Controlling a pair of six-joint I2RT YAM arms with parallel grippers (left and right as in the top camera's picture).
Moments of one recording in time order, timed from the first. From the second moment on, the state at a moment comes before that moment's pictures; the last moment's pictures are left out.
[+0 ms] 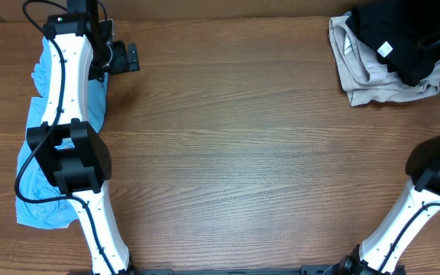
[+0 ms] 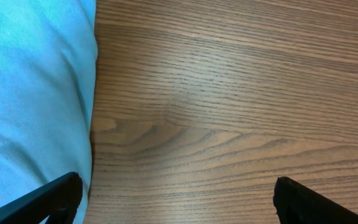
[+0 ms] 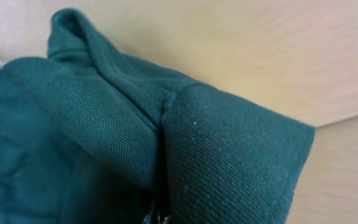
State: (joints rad) left arm 0.10 2.32 2.26 -1.22 0.11 -0.10; right arm -0.45 2.33 2.54 -0.72 -0.23 -0.85
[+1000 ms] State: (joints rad) left arm 0.09 2.32 2.26 -1.20 0.11 -0.10; right arm -0.17 2.37 2.60 -1.07 -0.31 -0.65
